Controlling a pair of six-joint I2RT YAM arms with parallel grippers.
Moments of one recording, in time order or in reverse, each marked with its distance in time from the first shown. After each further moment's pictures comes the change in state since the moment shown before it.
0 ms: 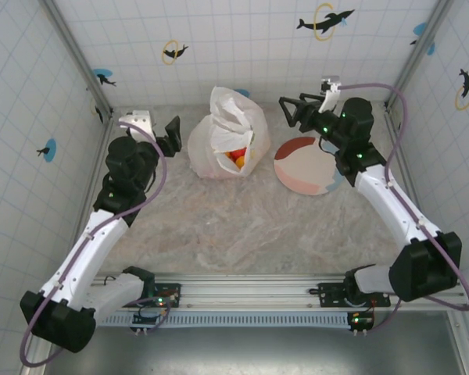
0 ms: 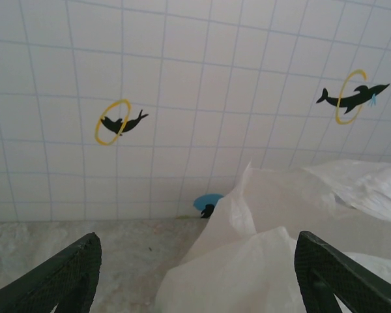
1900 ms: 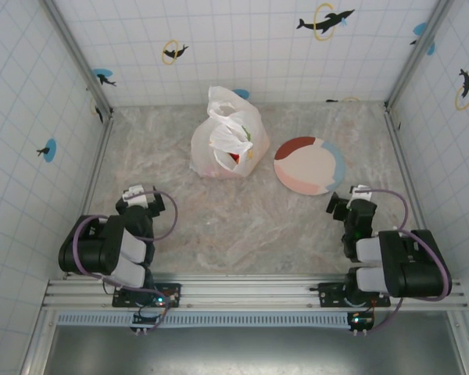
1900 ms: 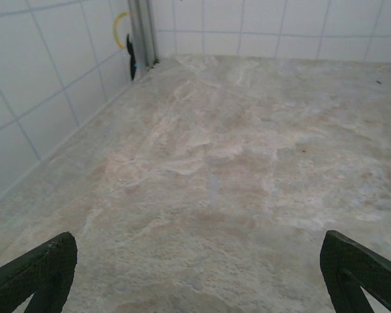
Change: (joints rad) left arm 0.309 0.544 -0.915 1.273 -0.169 0.133; right arm -0.264 0.024 -1.098 0.696 0.567 -0.248
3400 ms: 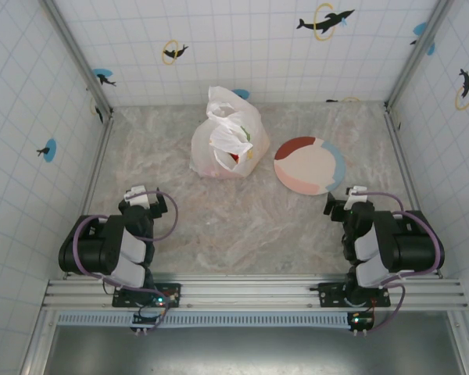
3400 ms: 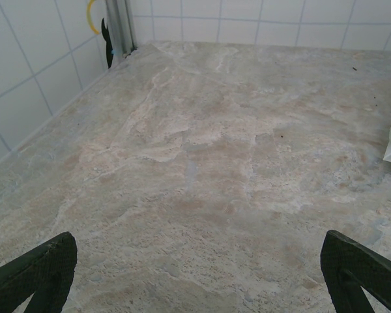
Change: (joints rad) left arm 0.006 0.000 0.000 -0.032 0.060 -0.016; right arm -0.013 0.180 -0.034 0.261 -0.108 -0.057
